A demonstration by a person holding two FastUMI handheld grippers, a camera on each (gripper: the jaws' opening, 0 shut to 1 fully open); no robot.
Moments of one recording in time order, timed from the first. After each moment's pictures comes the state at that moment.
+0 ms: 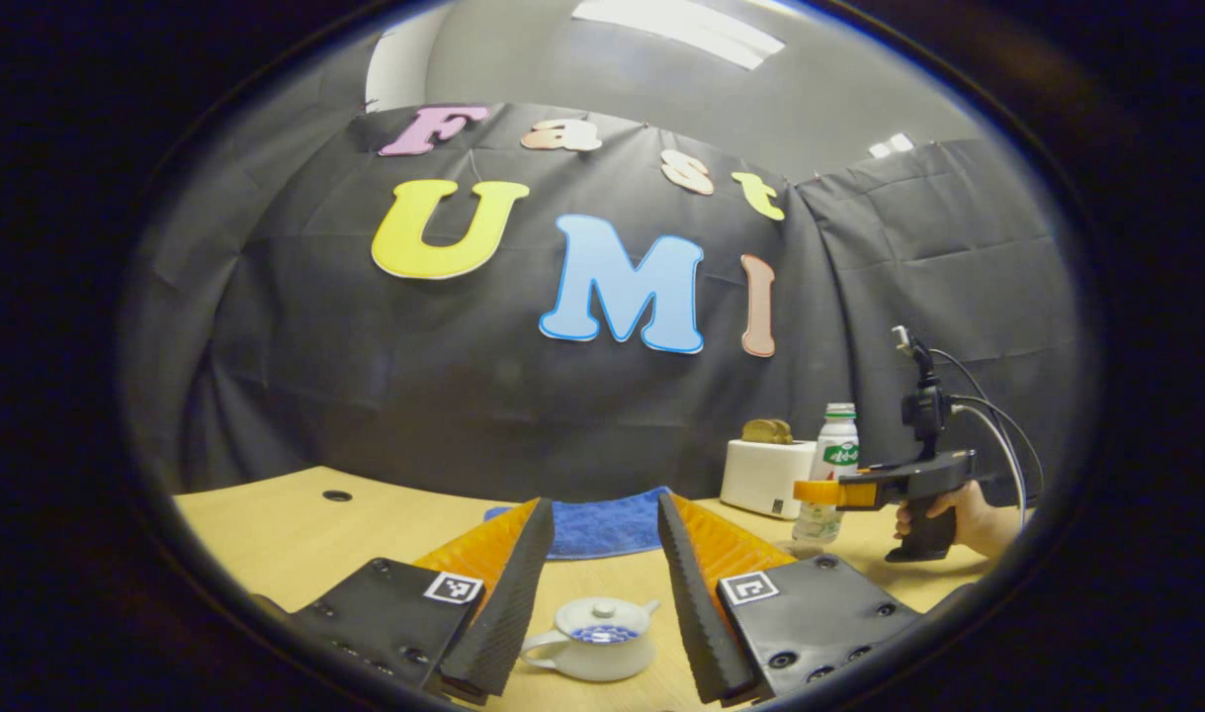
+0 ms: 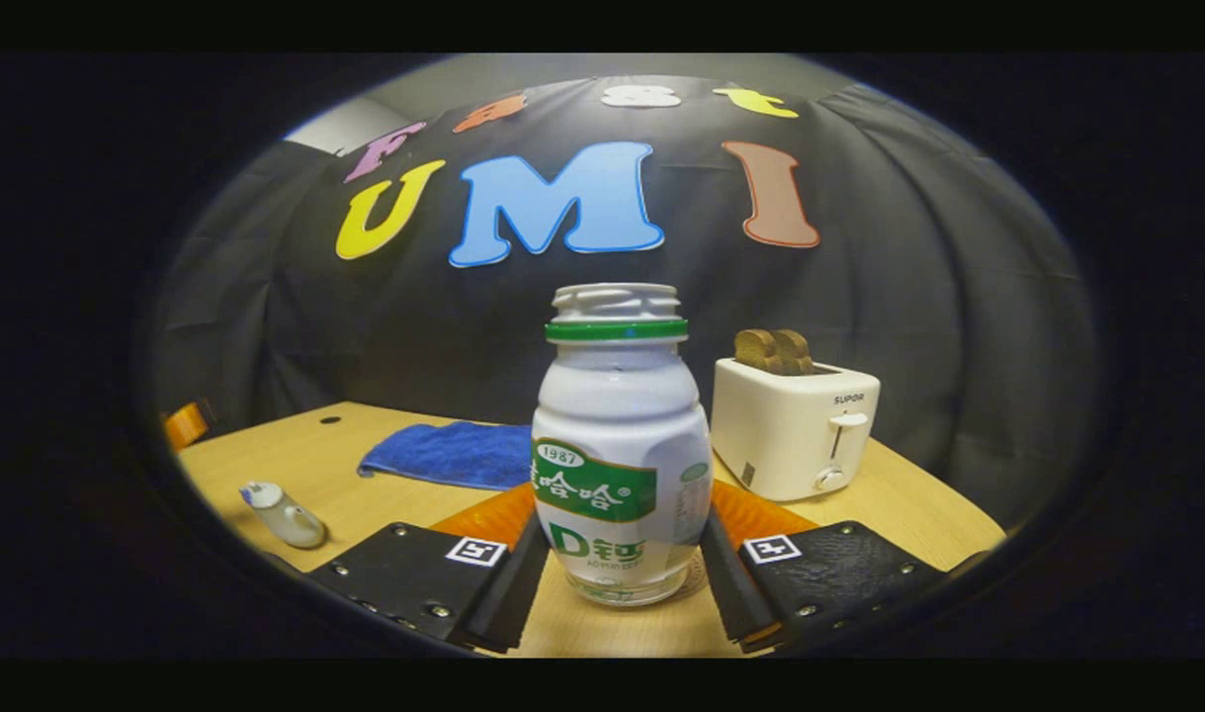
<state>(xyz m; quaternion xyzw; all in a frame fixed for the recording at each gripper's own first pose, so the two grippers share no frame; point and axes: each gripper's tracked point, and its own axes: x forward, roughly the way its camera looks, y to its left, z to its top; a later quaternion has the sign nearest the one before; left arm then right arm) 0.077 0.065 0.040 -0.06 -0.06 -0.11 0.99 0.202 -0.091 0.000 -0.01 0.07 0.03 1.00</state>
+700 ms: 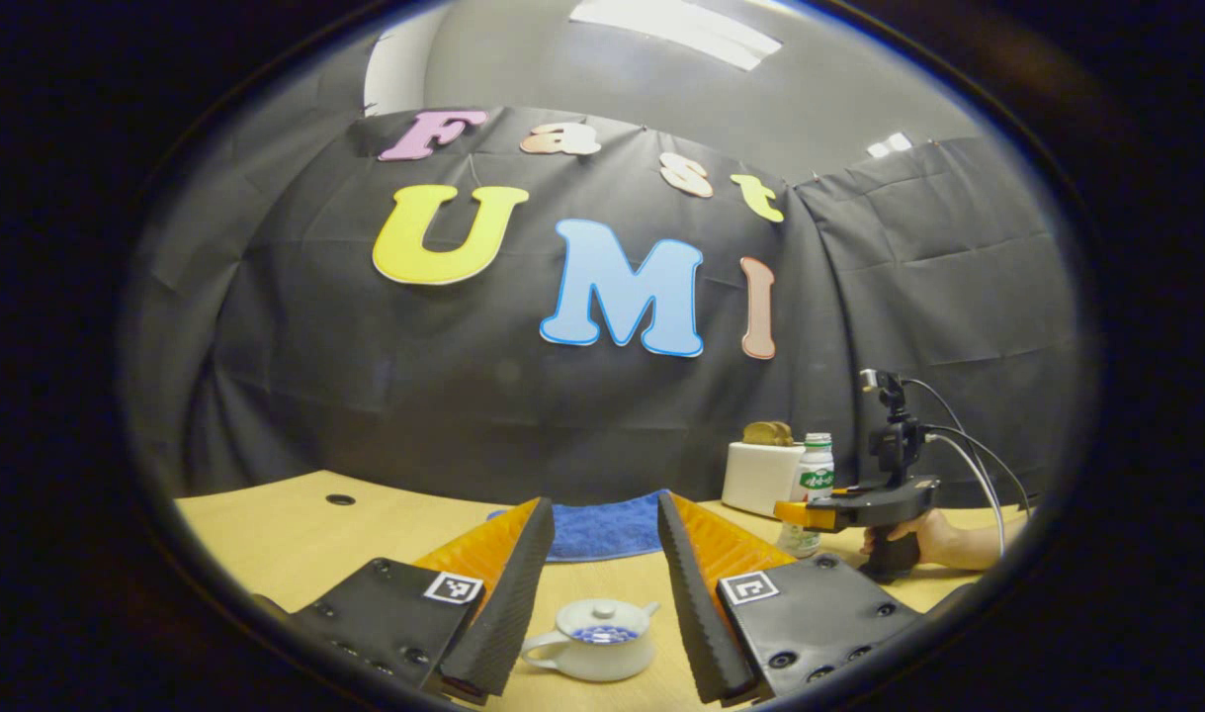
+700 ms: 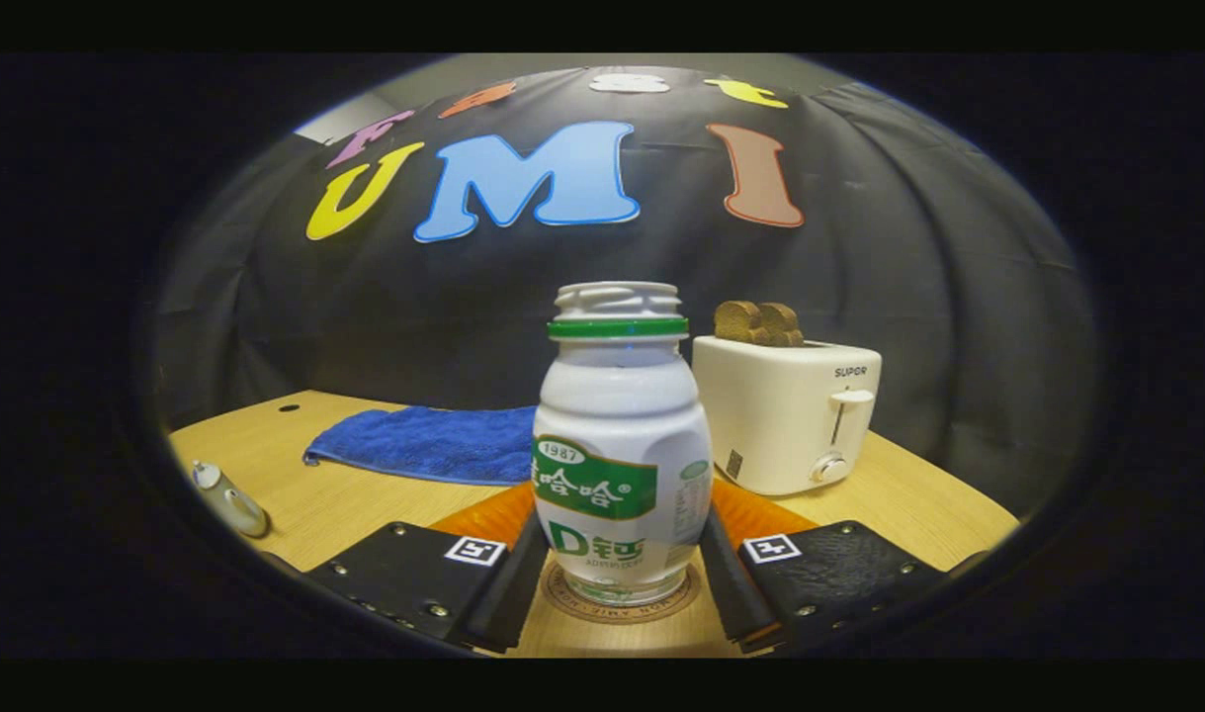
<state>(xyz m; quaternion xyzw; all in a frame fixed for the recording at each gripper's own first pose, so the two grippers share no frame) 0.077 0.066 0.038 -0.06 -0.07 -0.10 0.99 0.229 -0.099 -0.023 0.01 0.07 0.00 1.00</state>
